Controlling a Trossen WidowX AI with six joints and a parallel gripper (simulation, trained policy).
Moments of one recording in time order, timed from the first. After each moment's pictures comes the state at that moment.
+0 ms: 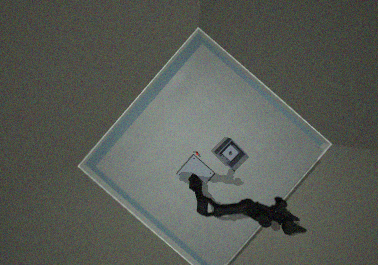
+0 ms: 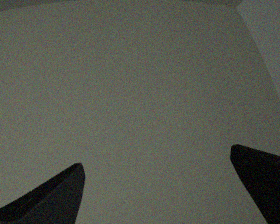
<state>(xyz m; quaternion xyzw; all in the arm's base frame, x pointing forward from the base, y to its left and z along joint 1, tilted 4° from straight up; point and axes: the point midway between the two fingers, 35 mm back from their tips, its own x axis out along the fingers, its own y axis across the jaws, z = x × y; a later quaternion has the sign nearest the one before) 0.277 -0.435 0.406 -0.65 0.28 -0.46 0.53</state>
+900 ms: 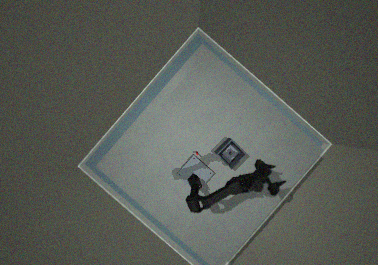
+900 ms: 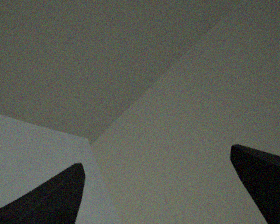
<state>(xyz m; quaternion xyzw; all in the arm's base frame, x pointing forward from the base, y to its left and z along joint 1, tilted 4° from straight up) 0.400 -0.250 0.341 -0.37 0.21 -0.31 0.85</state>
